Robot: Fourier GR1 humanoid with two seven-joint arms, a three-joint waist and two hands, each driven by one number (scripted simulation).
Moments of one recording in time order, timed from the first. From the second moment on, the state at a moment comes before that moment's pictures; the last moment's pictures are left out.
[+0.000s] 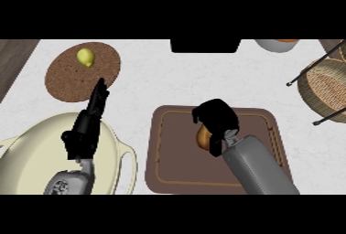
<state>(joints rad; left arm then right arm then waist) -0.13 0.03 -0.07 -1.57 -0.17 0.16 0.04 -0.47 -0.06 0.37 -1.27 1.19 0.45 0.16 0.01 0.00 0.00</state>
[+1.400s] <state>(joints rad) -0.10 0.03 -0.05 -1.59 -0.18 0.17 0.05 0.05 -0.71 -0.20 -1.76 0.97 0.28 -0.10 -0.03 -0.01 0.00</state>
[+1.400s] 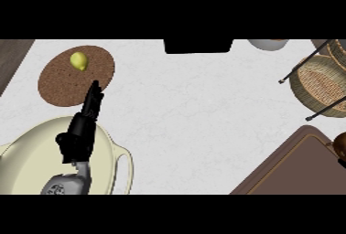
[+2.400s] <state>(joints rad) -0.14 0.02 -0.07 -1.55 -0.18 0.16 0.04 -0.32 -0.88 -0.62 -1.75 0.42 0.79 0.15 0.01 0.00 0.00</state>
